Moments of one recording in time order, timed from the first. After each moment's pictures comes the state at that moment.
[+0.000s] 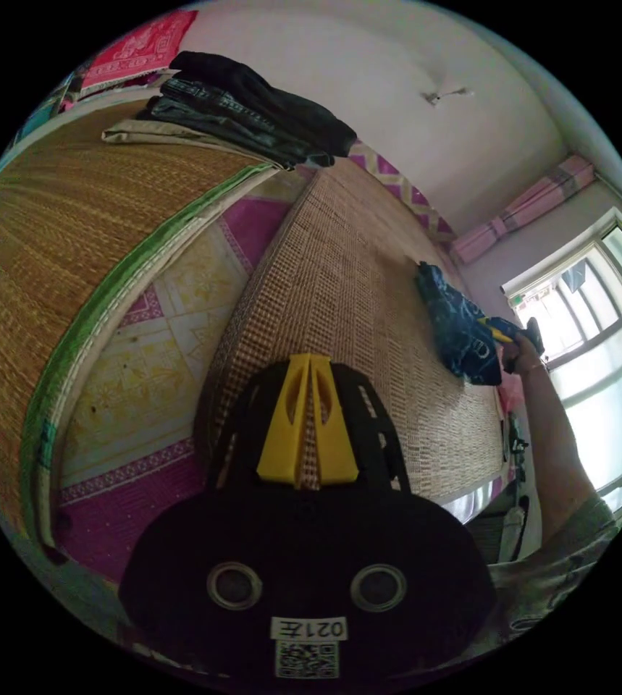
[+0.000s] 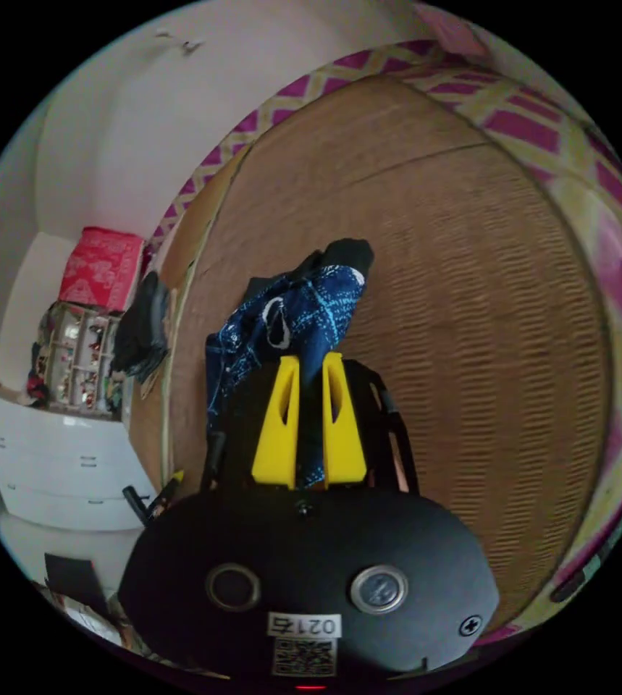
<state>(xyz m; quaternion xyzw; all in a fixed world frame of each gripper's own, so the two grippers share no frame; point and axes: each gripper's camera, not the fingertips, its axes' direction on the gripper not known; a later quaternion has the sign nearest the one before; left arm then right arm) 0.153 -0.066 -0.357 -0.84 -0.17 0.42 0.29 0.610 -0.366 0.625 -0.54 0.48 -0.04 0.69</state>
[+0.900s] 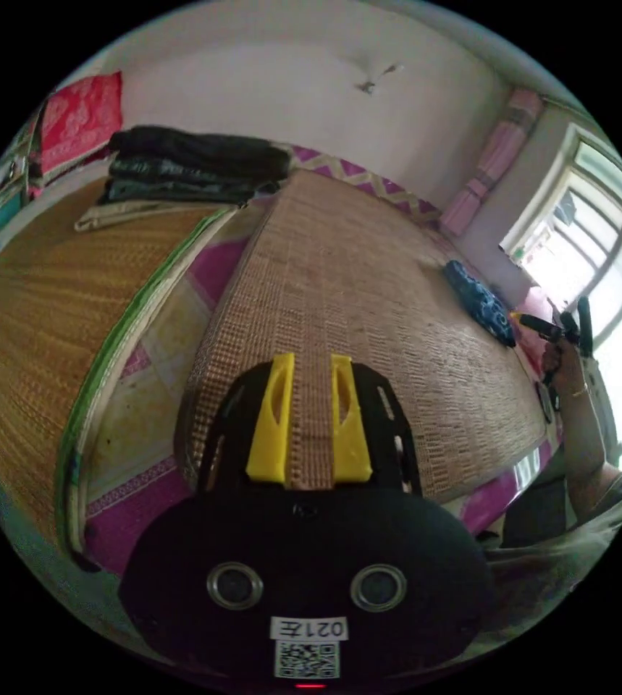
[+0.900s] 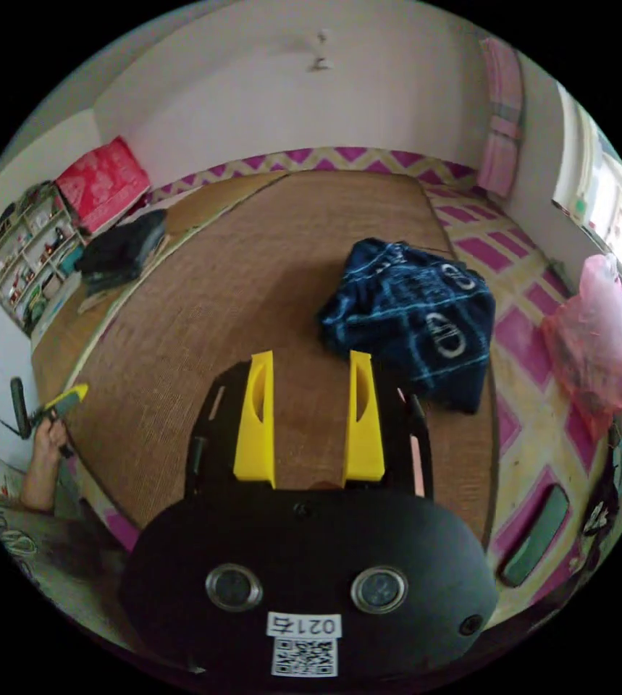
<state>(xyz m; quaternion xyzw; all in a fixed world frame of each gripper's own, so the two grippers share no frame) 0.172 -0.026 -0.502 -0.81 -0.06 0.52 0.26 0.470 -0.195 0.498 -0.53 0.47 -0.32 0.63</state>
